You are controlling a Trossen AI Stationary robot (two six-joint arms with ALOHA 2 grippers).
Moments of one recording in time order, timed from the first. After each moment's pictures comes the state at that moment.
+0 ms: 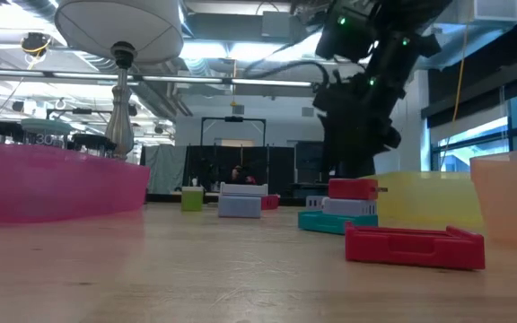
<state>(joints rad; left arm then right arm) -0.35 1.33 1.70 -1.22 -1.00 -0.85 -0.02 1.62 0.96 -0.48 0.22 0.62</state>
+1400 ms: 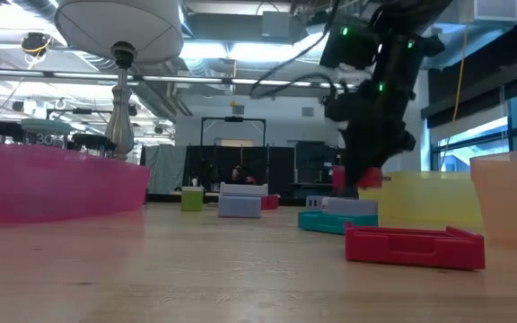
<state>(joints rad) -0.35 1.33 1.70 -1.23 -1.06 -0.85 -0.02 1.63 0.96 -0.59 0.17 0.67</state>
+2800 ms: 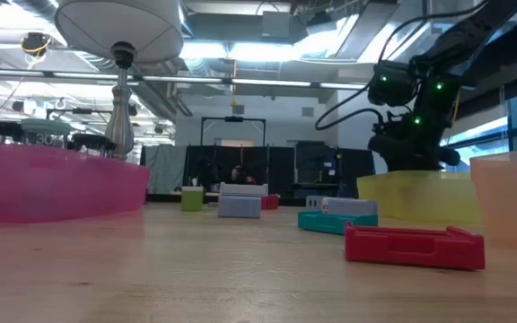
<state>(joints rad) -0.35 1.33 1.70 -1.23 -1.14 -0.93 -0.45 1.35 0.62 -0.47 0.21 0.52</state>
